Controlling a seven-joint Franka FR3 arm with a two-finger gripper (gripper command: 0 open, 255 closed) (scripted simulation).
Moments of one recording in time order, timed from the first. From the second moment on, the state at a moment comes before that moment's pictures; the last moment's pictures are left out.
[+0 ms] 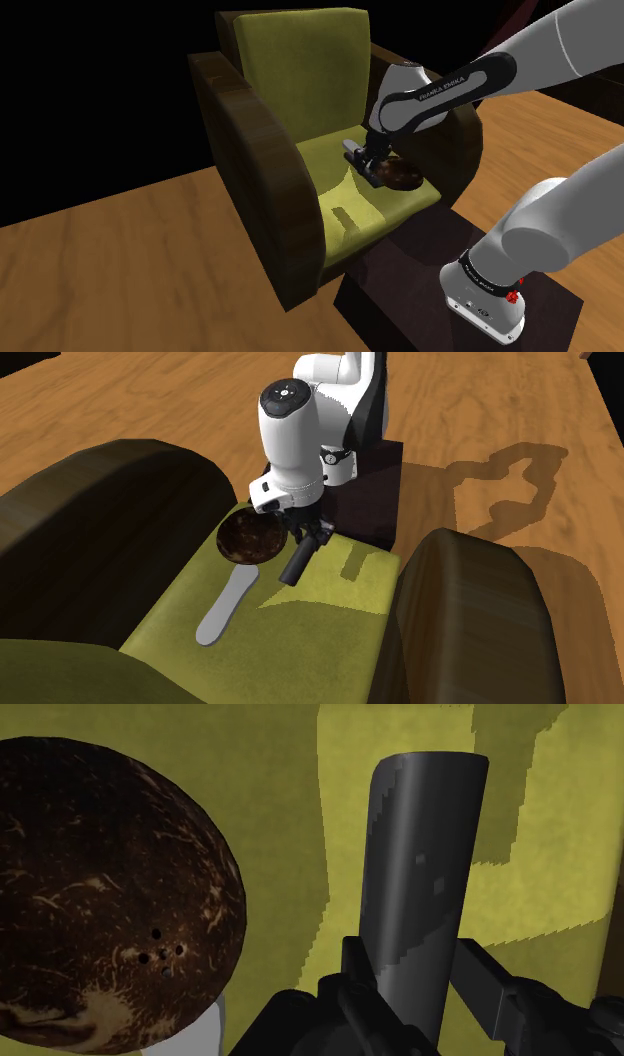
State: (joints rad) arm 0.02 -0.21 0.00 -2.63 0.12 2.42 0.15
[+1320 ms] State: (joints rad) arm -0.17 -0.24 -0.25 -2.70 0.03 2.44 -0.21
